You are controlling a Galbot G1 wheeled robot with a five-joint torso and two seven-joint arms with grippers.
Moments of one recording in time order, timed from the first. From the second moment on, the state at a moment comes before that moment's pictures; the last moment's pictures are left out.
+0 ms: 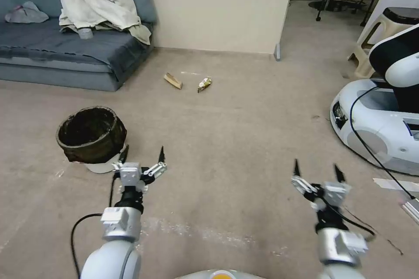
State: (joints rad) left arm 1.76 -1.51 -0.53 -2.34 0.02 -0.01 -0.08; right arm -1.82 1.61 0.62 2.22 -0.03 0.16 0.11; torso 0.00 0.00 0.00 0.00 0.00
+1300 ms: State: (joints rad) left arm 1.78 -1.51 -0.54 -2.32 0.03 0.01 -0.08; right arm -1.77 1.60 0.64 2.20 0.01 0.15 0.04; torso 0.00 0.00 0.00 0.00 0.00
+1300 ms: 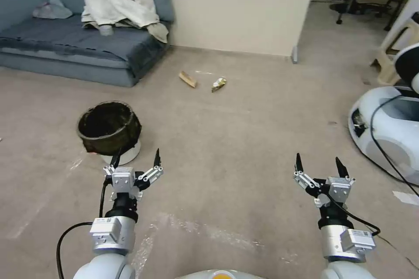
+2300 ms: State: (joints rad) left arm 1.78 -1.51 -0.55 -2.29 0.03 -0.05 -0.09; right arm -1.76 1.59 0.63 2.19 0.01 0.15 0.01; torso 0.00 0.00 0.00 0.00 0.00
